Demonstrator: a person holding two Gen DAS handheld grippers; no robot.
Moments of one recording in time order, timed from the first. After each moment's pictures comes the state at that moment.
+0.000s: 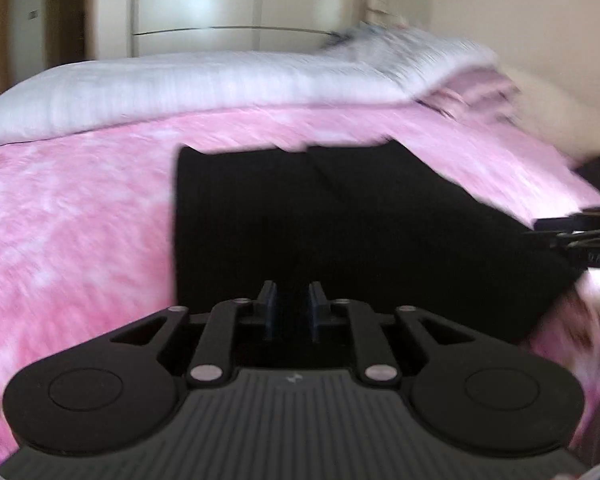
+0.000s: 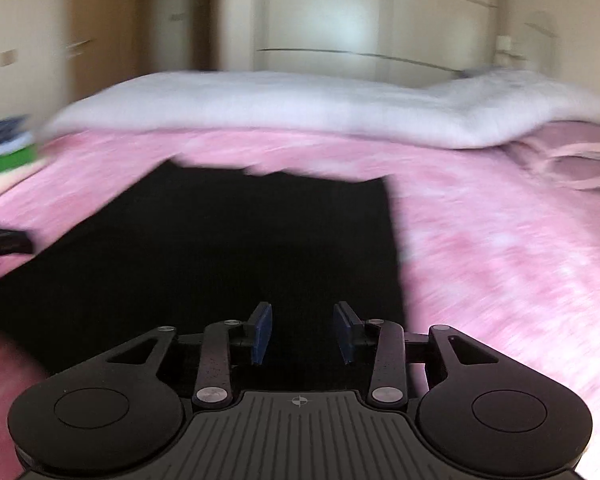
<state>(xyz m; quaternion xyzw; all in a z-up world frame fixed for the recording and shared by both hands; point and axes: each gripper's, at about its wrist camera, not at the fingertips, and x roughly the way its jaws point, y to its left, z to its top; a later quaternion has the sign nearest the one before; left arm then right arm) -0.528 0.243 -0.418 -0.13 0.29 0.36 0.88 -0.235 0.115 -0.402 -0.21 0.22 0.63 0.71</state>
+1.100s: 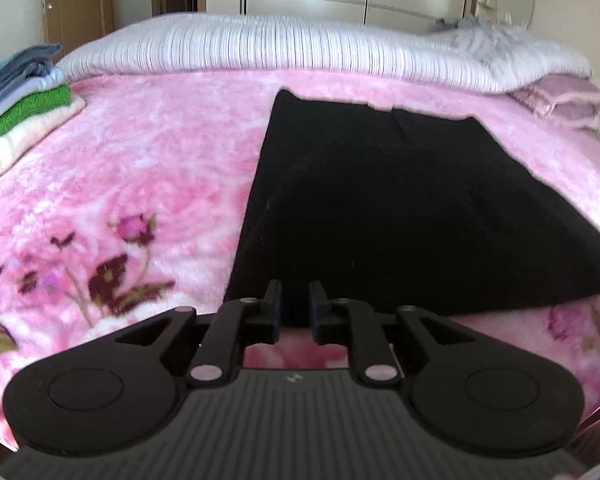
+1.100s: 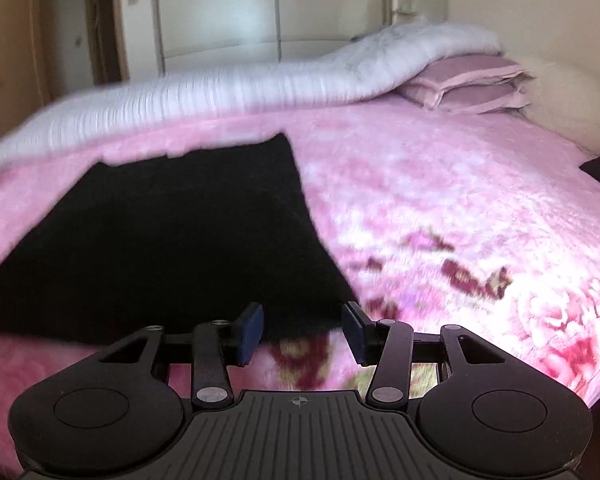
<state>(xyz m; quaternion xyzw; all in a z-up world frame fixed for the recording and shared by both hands) -0.557 0.187 -0.426 -0.21 0.29 0.50 0.79 -0.223 0.020 -0.422 -0.16 0.30 0.50 0.80</state>
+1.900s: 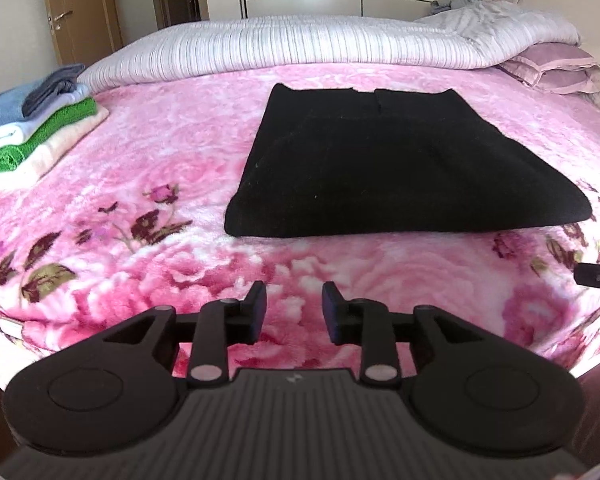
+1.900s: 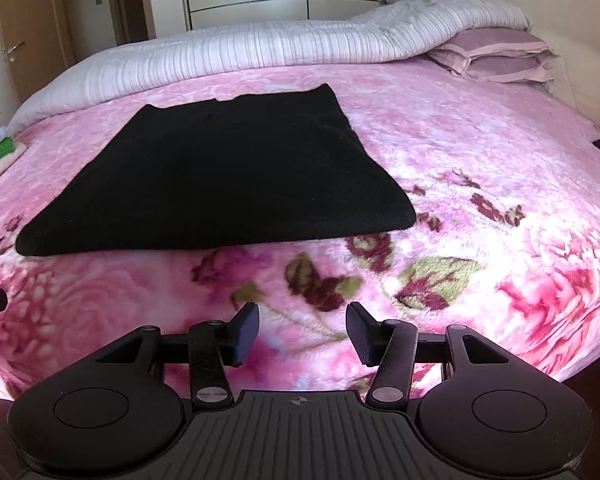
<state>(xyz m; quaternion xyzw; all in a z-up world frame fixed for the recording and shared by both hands) -0.558 0.082 -0.390 -0.16 0.32 0.52 0.77 -0.295 -0.018 -0.396 -0.19 0.33 0.52 0.76</state>
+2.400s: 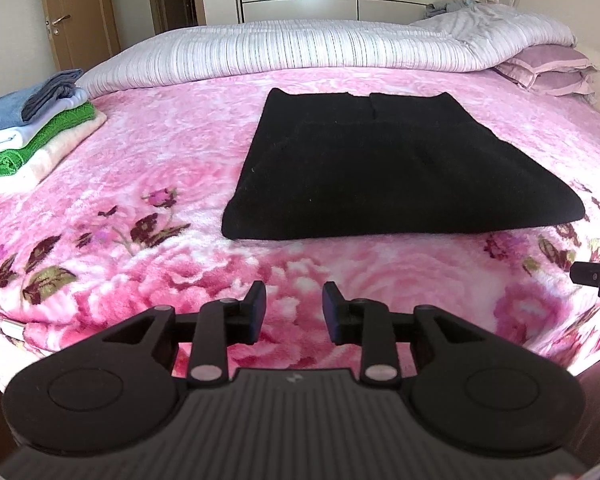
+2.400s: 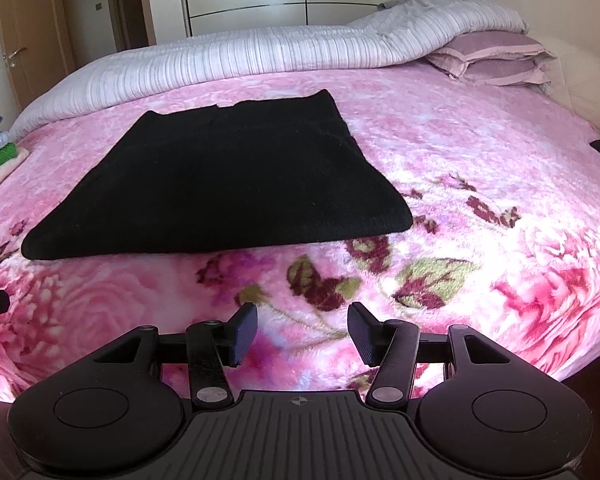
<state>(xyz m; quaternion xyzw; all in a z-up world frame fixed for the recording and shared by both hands) -0.557 0.080 -0.391 -0.17 0.32 0.52 0.78 -0.295 -0.020 -0.394 -0.18 0.33 0.52 0.77</state>
